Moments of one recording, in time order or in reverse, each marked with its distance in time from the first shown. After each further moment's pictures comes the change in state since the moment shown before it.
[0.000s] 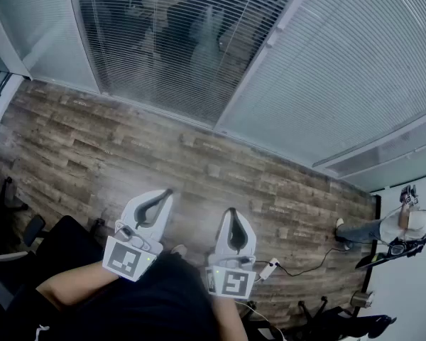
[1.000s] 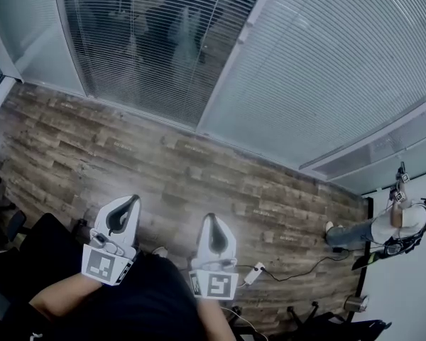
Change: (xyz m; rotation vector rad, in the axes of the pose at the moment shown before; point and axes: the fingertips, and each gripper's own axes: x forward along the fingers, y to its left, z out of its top) left arm 0.000 -0.055 -0.029 0.043 0.001 0.111; right arm -0.045 -0.072 -0.033 0.044 -0.023 0.057
